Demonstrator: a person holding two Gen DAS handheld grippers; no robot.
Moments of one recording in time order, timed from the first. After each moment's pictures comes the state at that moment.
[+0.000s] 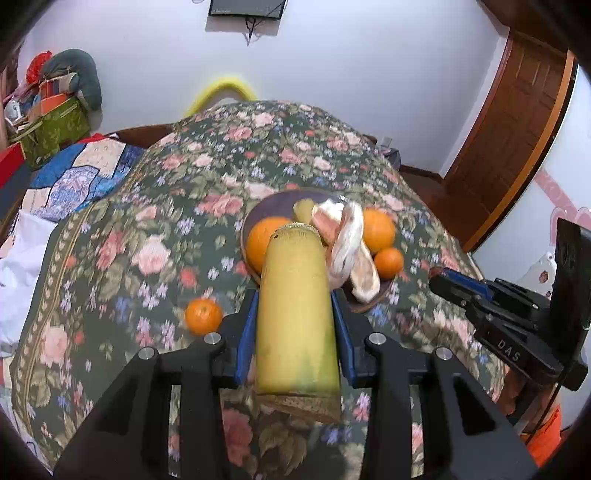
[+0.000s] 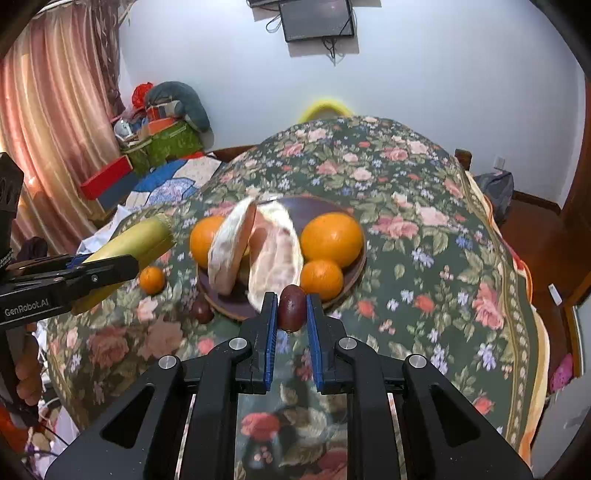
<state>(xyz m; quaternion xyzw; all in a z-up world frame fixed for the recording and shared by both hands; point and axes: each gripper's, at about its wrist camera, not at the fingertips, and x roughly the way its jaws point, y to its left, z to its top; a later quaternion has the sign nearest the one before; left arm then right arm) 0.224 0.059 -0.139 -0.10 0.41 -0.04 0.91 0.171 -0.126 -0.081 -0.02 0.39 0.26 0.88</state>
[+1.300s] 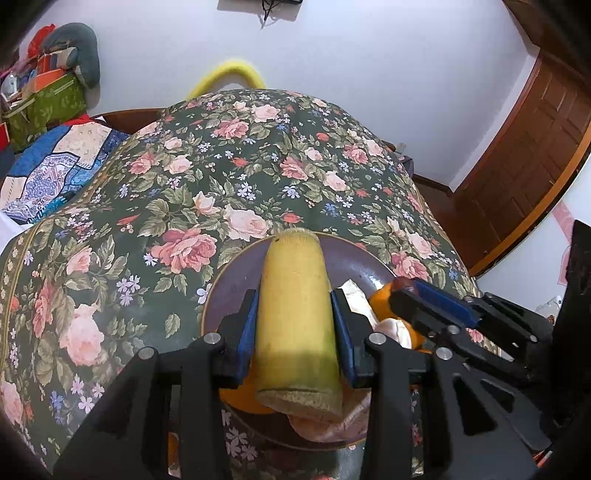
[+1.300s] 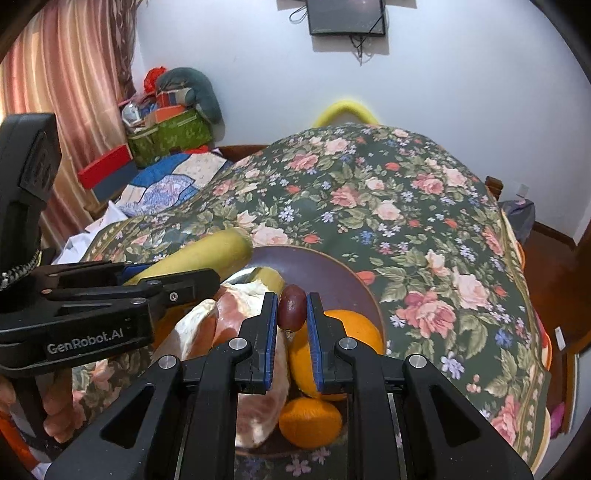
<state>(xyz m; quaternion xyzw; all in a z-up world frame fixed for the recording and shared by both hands) 0.350 0.059 -0.176 -0.14 0.42 -0.02 0.89 0.268 -0.077 -0.093 -0.07 0.39 0.30 0.87</state>
